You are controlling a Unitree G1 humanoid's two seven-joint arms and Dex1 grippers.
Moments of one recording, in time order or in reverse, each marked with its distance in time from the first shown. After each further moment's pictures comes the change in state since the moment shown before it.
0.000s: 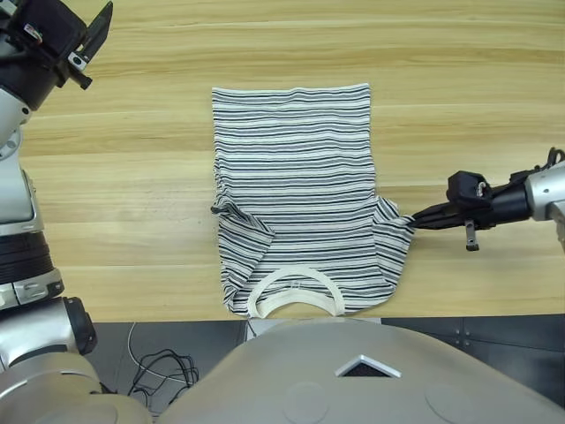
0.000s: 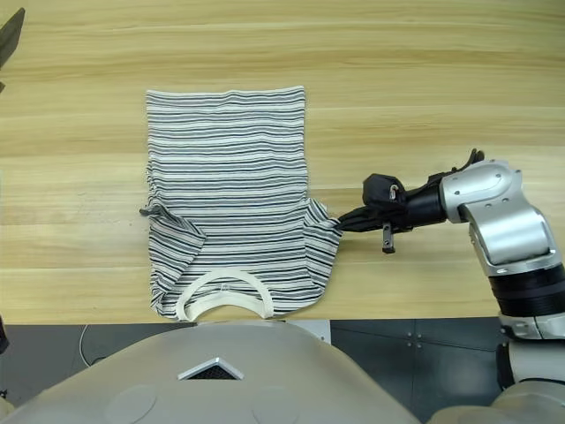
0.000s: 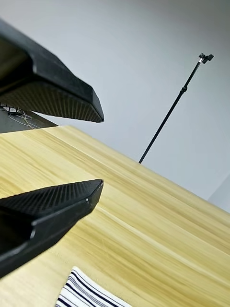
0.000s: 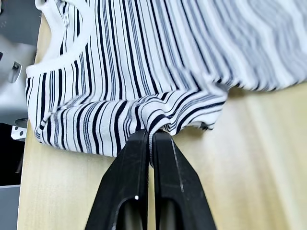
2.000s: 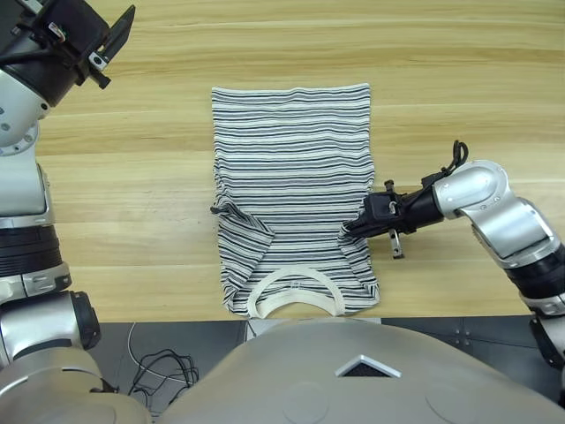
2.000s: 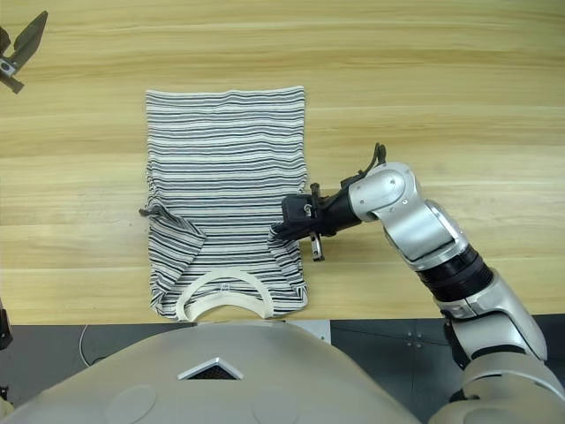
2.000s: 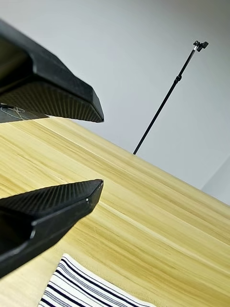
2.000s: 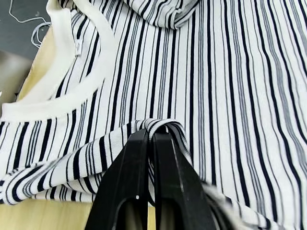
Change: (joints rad) left arm -0.035 -0.013 -0.052 0.002 -0.002 0.011 -0.010; right arm -0.161 0.244 0.345 -0.070 -0.160 0.008 -0.134
